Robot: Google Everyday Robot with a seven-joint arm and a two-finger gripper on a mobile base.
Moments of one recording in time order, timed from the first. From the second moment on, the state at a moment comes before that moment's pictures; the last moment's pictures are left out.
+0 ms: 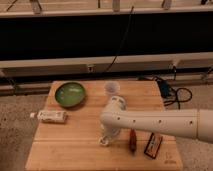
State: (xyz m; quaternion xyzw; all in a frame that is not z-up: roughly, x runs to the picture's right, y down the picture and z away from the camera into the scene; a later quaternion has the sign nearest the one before) arm 0.023 0.232 0.743 -0.28 -0.20 -0.45 0.82
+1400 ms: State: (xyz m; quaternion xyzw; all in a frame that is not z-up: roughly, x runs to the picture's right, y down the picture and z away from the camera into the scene) arm 0.057 0.029 0.734 -0.24 -0.15 -0.46 0.84
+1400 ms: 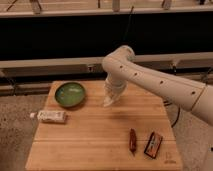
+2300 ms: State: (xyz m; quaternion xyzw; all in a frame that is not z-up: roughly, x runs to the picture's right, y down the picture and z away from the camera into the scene) arm 0.075 -0.032 0.769 -0.21 -0.12 -0.42 0.87
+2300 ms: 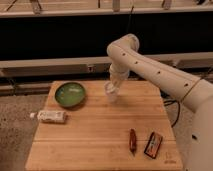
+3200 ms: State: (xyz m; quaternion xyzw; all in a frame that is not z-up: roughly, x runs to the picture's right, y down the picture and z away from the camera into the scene) arm 0.076 -0.043 0.778 -0.21 -0.09 -0.41 0.88
